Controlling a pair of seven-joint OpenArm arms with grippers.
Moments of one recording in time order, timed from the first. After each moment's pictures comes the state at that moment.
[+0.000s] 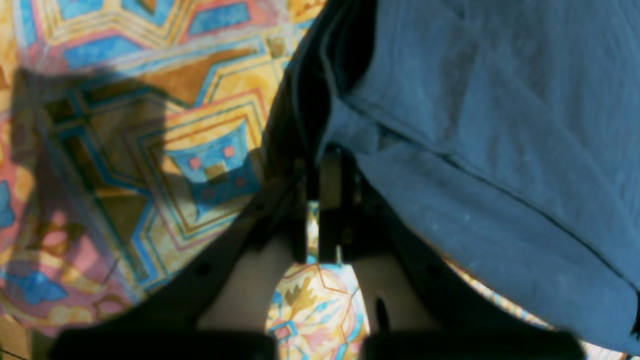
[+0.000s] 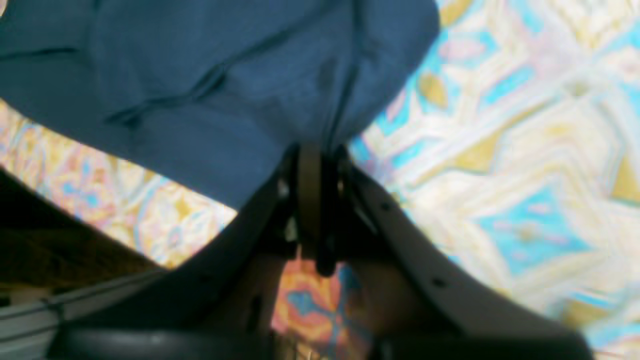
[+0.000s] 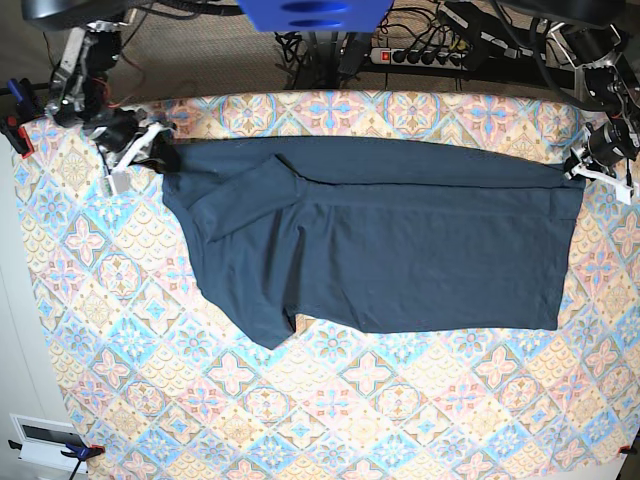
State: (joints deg) left arm 8.2 -26.1 -41.5 71.7 -43.2 -17.6 61.0; right arm -19.4 17.6 26.9 91.5 49.3 41.6 -53.2
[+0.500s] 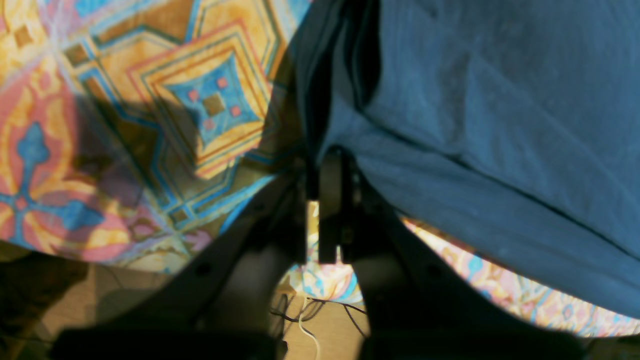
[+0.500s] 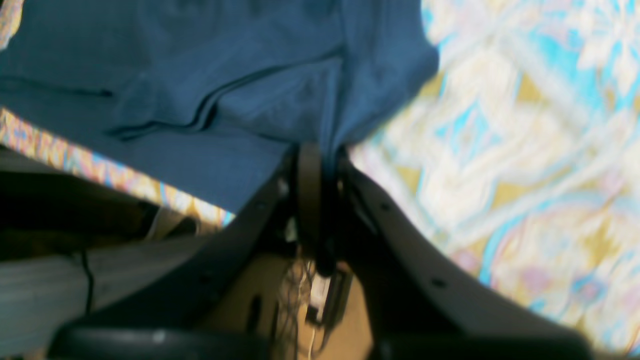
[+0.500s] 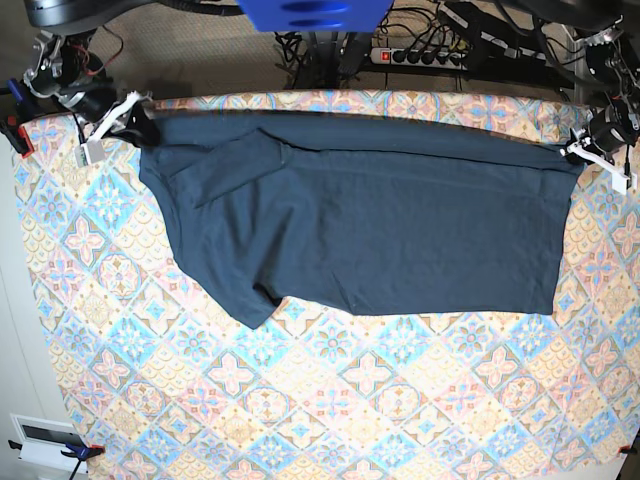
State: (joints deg) left arm 17.7 -26.1 -41.4 84.6 -44.0 -17.8 64.2; right arm -31.4 18.6 32.6 97.5 53.8 41.7 -52.9
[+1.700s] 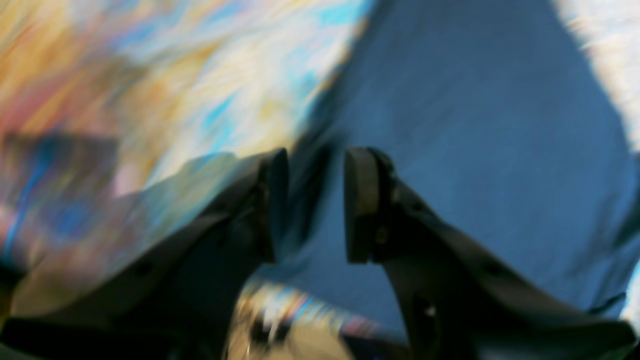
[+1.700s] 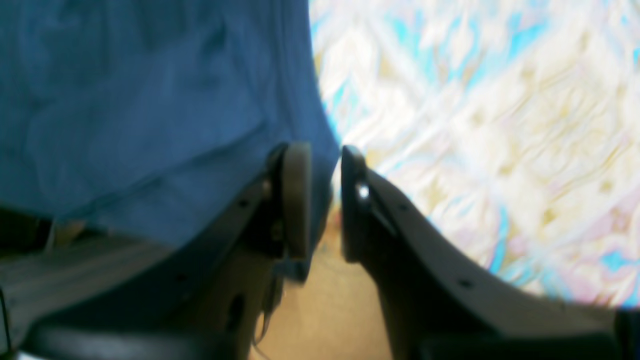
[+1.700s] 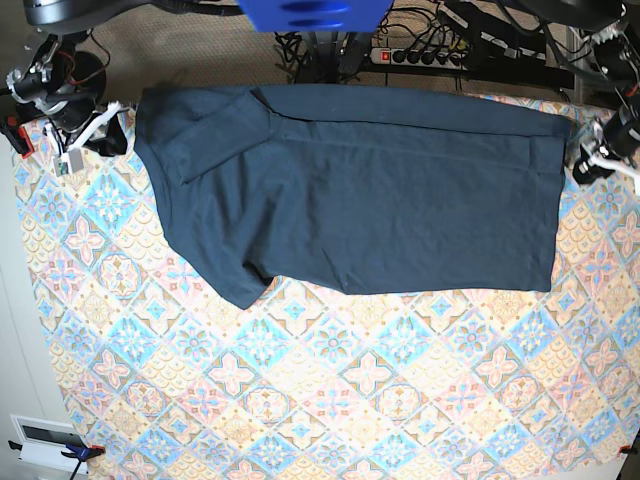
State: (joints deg) left arm 15.8 -26.0 -48.2 85.2 -55.9 -17.2 63.8; right arm -26.1 16.1 40.6 102.2 41.6 41.3 -57.5
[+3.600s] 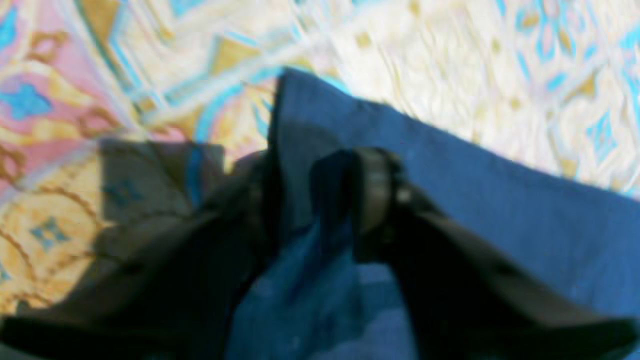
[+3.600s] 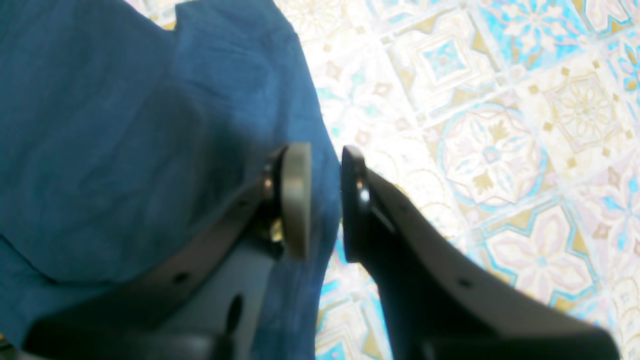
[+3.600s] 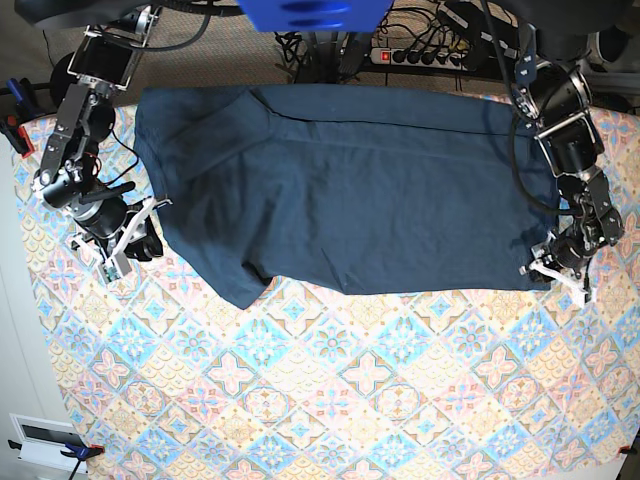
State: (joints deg) left arm -23.2 -21.8 -25.0 44.7 -18.9 -24.8 40.6; right arm -0.6 16.4 22.9 98.4 27.6 41.3 -57.5
